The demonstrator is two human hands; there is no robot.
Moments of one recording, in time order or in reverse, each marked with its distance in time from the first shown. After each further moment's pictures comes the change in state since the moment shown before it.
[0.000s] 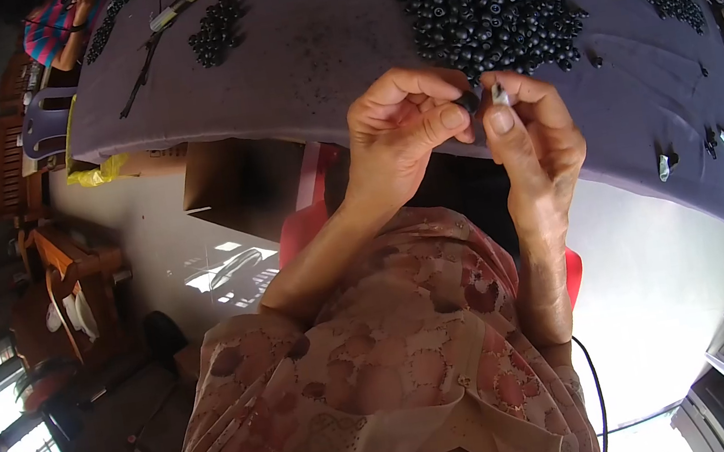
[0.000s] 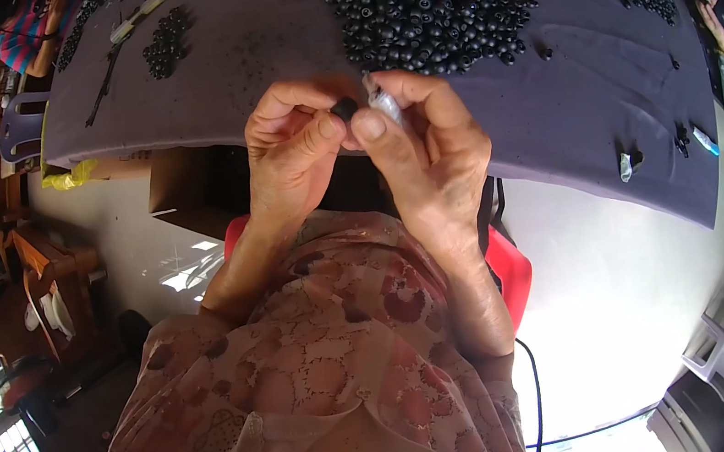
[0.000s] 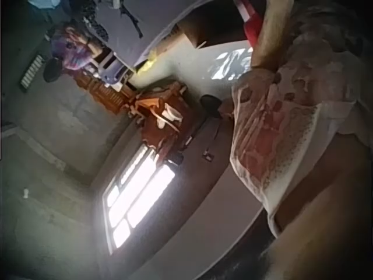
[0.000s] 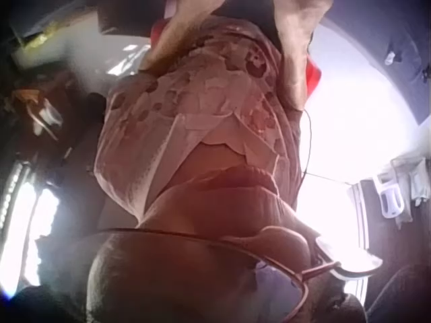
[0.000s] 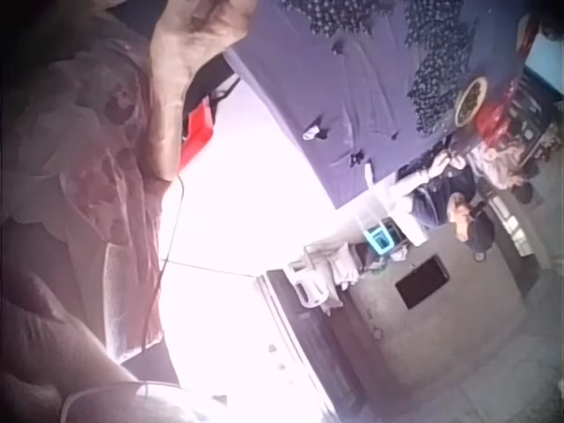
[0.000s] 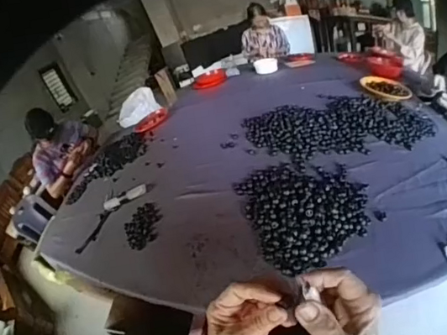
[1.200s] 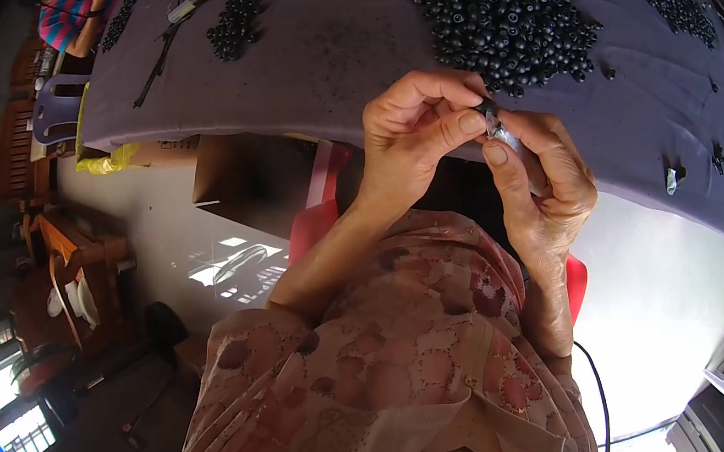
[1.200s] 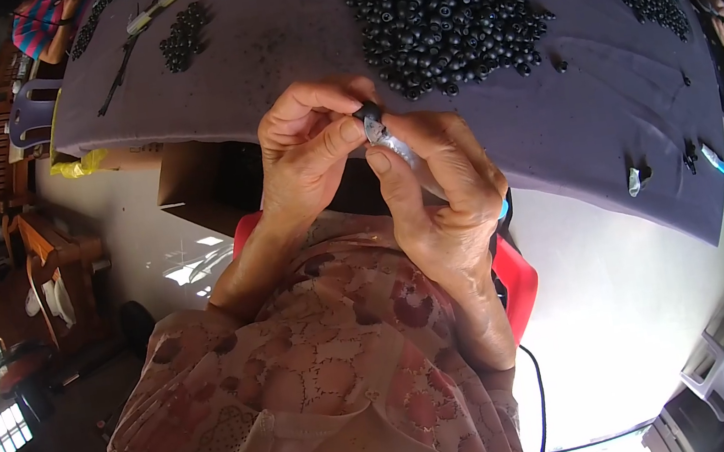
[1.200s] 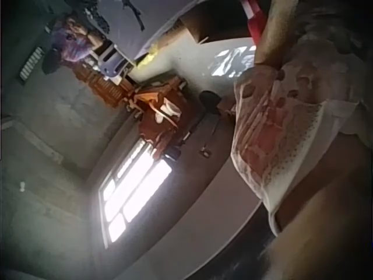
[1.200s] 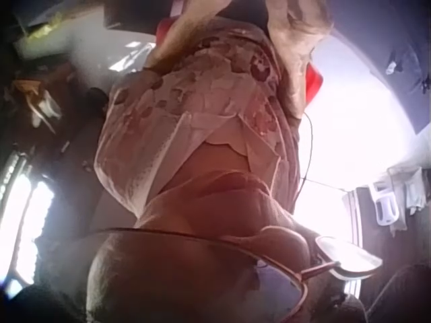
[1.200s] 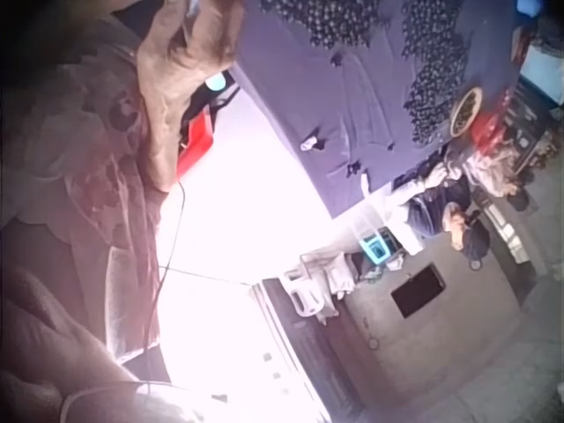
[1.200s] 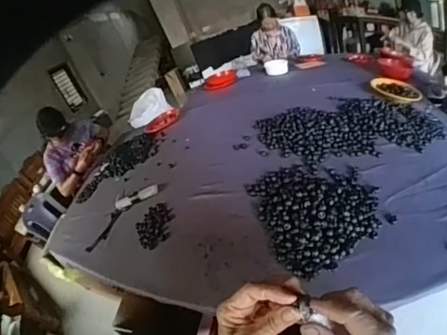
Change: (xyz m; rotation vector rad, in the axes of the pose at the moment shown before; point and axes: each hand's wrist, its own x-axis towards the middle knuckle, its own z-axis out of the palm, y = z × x) left_hand 0.000 0.004 0.000 0.157 -0.081 0.041; right_hand -0.010 0.002 -0.012 -0.393 -0.087 -0.281
